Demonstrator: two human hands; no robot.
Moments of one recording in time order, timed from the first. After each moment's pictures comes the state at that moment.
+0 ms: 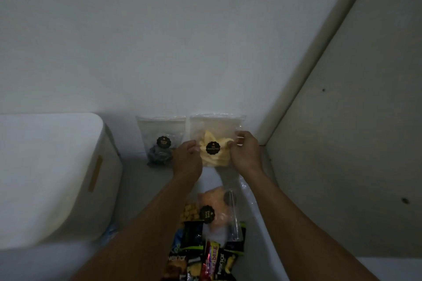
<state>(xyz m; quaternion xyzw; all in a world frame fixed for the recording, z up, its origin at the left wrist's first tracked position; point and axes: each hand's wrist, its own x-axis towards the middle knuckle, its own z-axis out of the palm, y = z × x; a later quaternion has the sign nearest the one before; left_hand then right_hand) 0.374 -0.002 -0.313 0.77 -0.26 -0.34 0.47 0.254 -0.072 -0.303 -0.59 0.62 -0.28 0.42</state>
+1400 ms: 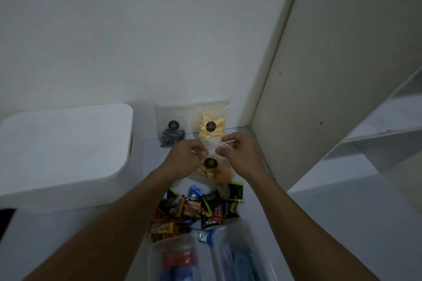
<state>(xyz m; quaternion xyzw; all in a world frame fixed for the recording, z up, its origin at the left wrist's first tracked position) 0.381 0.134 -0.237 0.68 -0.57 -0.34 0.31 0.206 0.098 -0.208 -0.61 0.55 -0.31 0.47</state>
